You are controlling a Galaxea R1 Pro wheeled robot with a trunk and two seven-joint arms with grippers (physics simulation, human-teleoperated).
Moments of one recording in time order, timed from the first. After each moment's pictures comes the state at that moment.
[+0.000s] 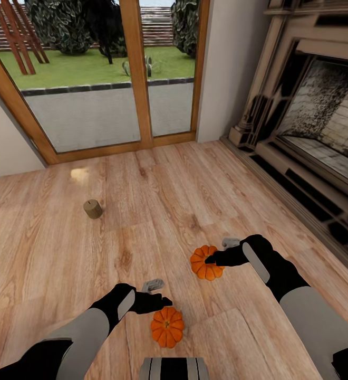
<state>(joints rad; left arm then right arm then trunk) -0.83 -0.15 0.07 -0.21 0.08 0.56 -0.33 -0.84 -0.15 0.32 -0.91 -0.45 1.03 0.17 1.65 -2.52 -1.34</state>
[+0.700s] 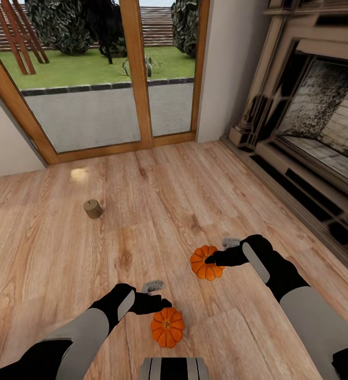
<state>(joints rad) -0.83 -0.15 0.07 -0.20 0.04 0.56 -0.34 -0.84 -0.15 0.32 -0.91 -0.45 1.03 0.17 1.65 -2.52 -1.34</state>
